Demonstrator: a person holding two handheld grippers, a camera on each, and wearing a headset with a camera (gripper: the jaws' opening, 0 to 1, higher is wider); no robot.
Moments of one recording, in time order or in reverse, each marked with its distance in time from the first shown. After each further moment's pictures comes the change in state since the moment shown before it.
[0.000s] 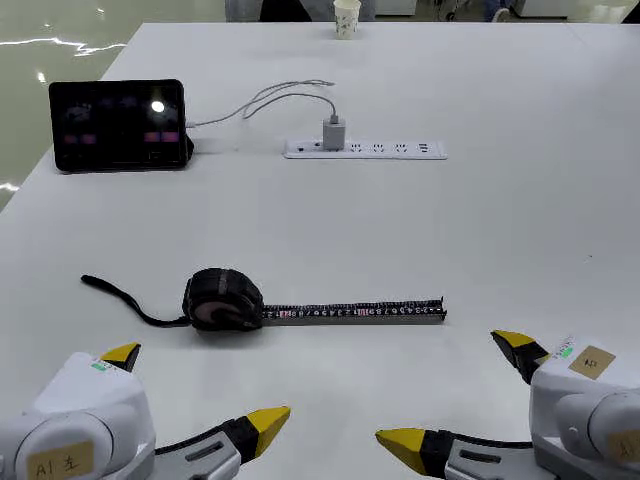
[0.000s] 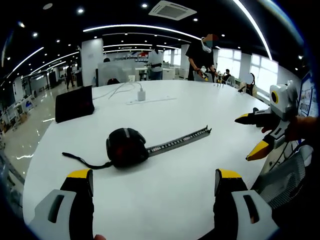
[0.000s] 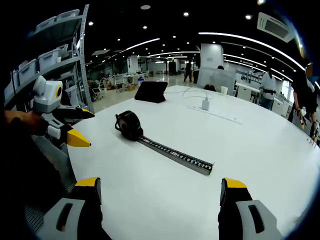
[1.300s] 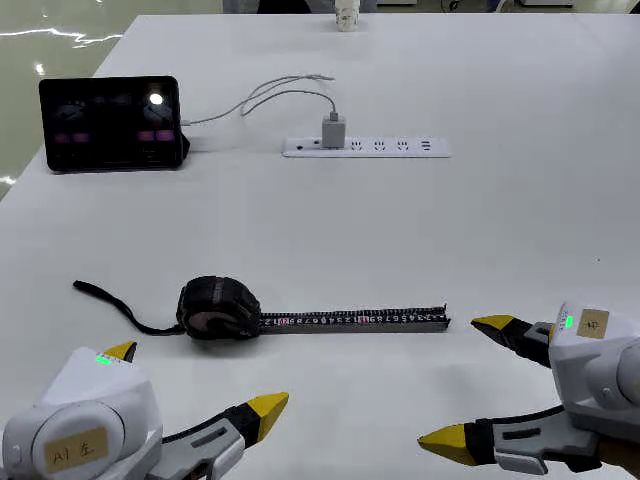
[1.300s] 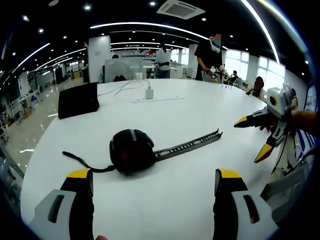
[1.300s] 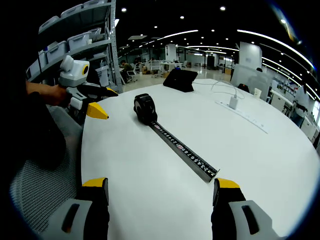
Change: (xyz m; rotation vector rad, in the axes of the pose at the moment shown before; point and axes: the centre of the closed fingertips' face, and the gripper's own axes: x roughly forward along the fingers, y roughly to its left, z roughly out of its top) left arm 0.026 0.015 0.004 -0.042 0.014 0.050; right arm 0.020 -0.027 -0.015 -0.197 0.106 0.281
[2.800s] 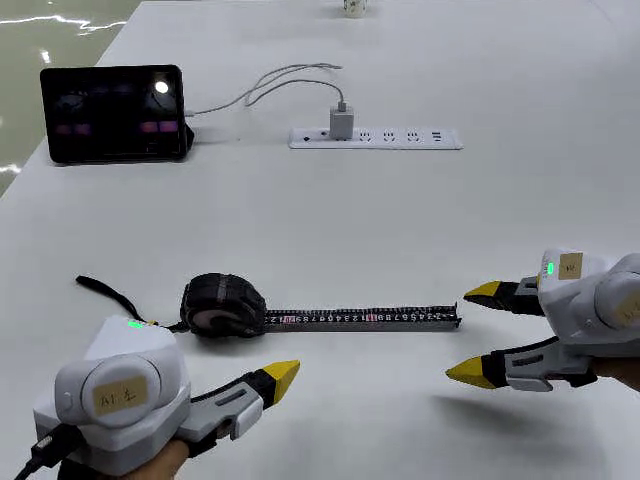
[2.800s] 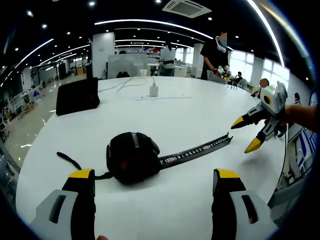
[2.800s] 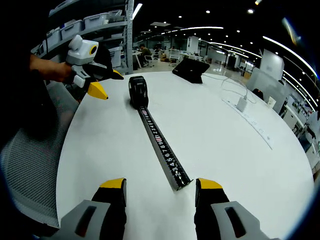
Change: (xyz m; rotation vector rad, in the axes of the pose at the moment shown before) left arm 0.035 0.008 0.003 -0.033 0.018 0.022; right arm 0.025 -0.058 -0.007 -0.187 0.112 0.075
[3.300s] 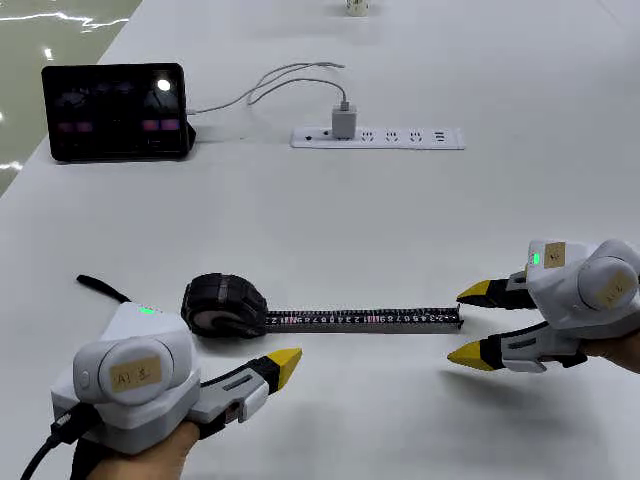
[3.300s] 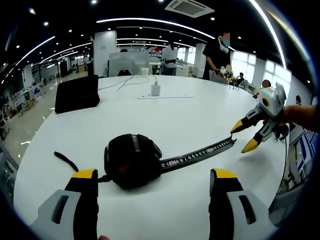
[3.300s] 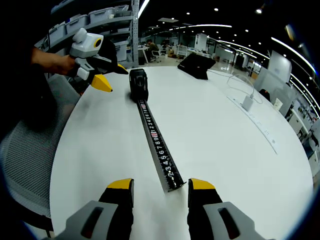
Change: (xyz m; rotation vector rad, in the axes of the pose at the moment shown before) left arm 0.014 0.003 0.002 -0.022 0.011 0.007; right arm 0.012 -0.015 -0.008 -0.048 0.042 0.047
